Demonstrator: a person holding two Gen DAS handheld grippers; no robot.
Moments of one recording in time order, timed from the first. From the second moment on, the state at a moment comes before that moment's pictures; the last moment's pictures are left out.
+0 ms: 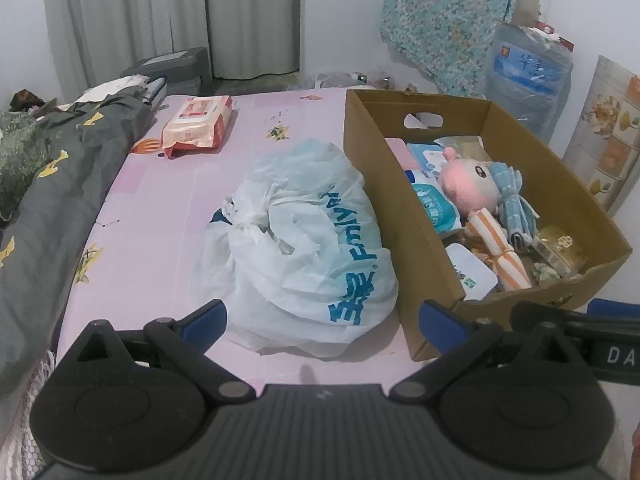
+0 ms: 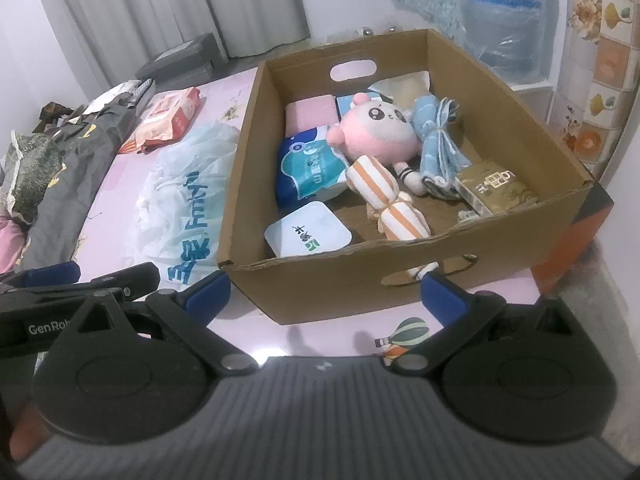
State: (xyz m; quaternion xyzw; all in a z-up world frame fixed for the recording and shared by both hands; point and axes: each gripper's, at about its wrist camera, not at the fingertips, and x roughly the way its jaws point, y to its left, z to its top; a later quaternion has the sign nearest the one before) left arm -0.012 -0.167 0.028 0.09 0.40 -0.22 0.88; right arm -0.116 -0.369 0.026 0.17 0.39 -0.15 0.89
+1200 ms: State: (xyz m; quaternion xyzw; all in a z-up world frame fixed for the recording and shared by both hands) left arm -0.012 -0.165 0.031 0.09 0.40 -0.22 0.89; right arm -0.113 -0.367 0.025 0.19 0.39 -0.14 0.89
